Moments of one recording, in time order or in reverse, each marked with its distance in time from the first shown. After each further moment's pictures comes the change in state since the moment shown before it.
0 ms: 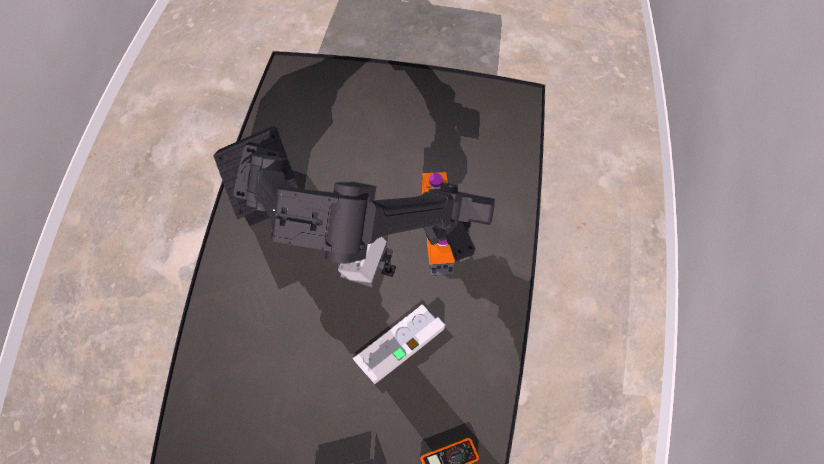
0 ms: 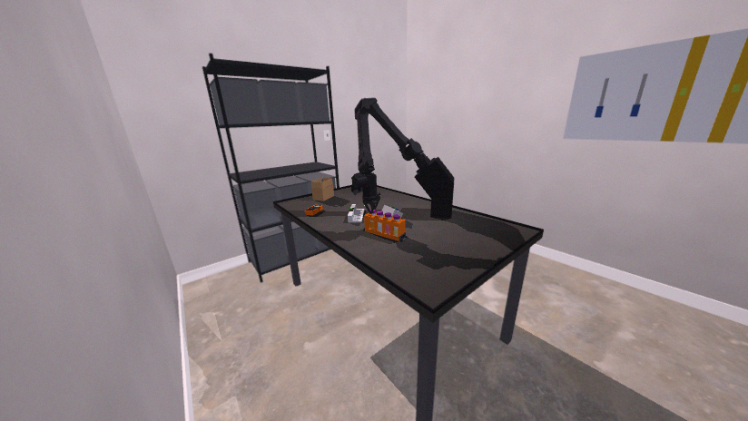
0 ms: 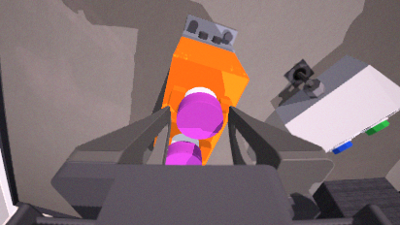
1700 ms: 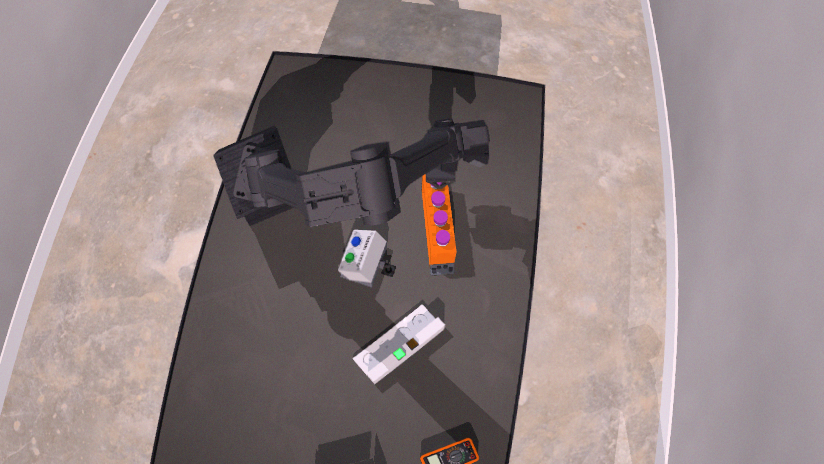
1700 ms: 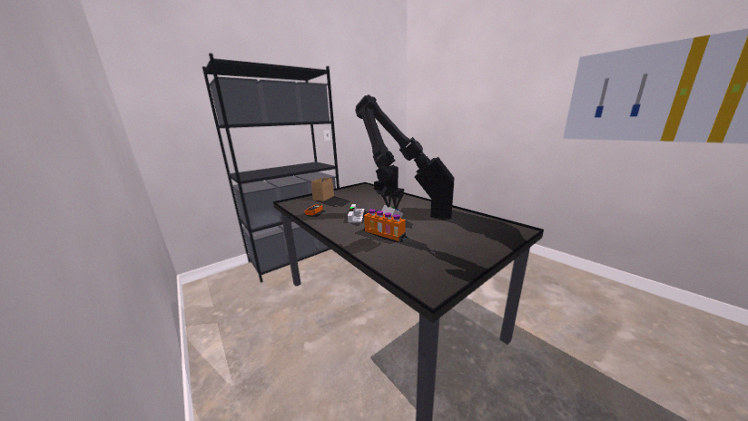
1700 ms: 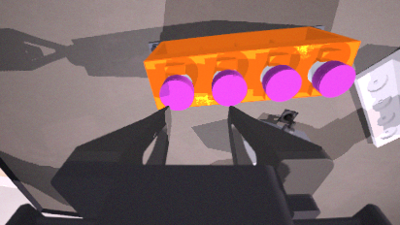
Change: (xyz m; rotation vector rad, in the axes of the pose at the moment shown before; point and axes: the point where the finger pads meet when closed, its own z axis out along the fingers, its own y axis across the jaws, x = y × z) arm 0.125 0.042 -0.050 -0.009 -0.008 -1.165
